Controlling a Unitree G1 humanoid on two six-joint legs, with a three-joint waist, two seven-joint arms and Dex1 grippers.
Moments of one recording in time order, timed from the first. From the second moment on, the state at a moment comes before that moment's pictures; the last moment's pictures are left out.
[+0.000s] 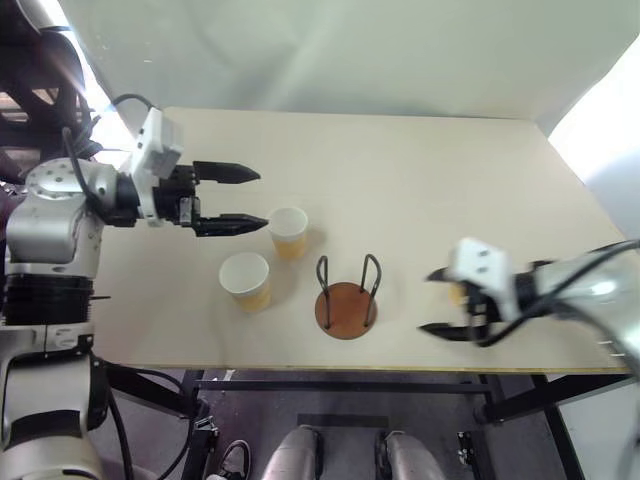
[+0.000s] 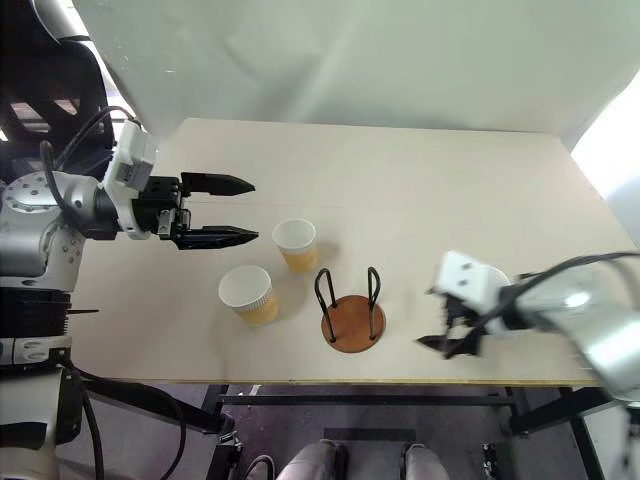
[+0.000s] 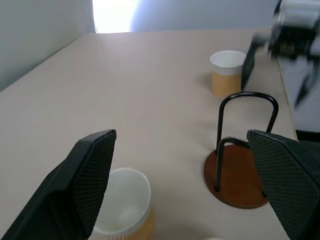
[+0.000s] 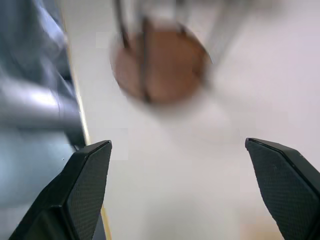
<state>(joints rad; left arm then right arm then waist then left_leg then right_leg) -0.86 0.89 0.07 0.28 -0.47 0.40 -1.47 -0.46 -1.20 -0.02 -0.66 0.51 0.95 1.04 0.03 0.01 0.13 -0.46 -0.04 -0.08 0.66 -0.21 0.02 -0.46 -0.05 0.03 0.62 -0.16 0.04</state>
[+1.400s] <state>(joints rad) -0.81 0.93 0.09 0.20 -0.49 0.42 -1.44 -0.52 -1.15 0.26 -0.22 0.12 0.54 1.25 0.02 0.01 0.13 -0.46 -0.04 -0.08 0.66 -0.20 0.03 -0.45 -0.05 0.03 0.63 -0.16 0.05</state>
